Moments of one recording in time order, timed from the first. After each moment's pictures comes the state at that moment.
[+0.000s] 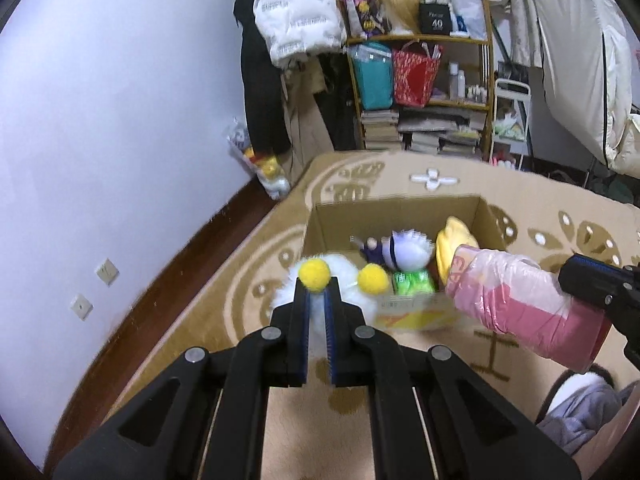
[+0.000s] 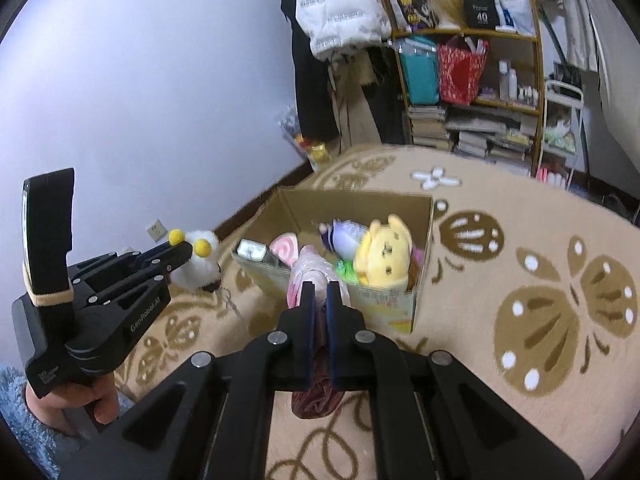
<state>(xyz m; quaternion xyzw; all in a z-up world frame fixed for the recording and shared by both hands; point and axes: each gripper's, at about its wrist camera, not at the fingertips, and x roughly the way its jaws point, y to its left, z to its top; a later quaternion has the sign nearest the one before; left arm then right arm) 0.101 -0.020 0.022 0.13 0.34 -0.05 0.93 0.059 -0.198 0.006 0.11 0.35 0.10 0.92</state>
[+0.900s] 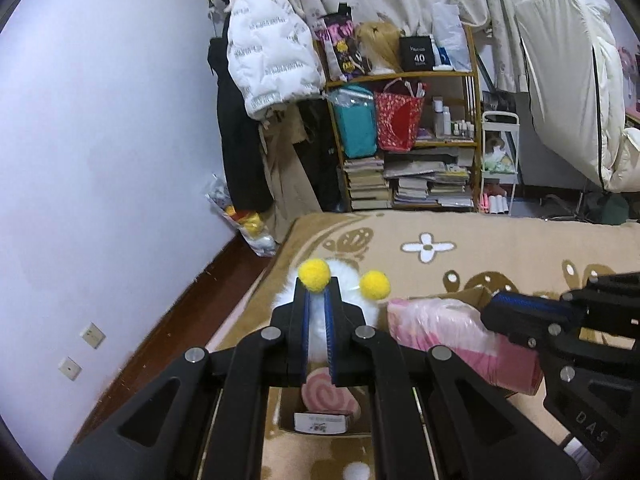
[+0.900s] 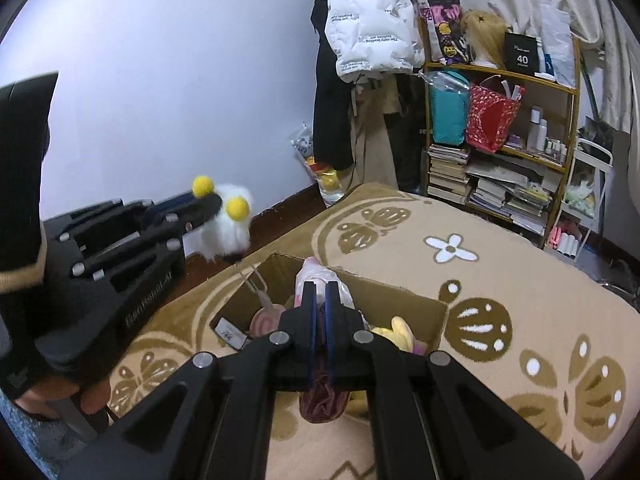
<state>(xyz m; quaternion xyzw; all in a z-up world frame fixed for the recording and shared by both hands) 0.195 -0.060 0.042 0.14 0.28 -0.09 0.95 0.161 -0.188 0.019 0.04 0.33 0.13 0.93</state>
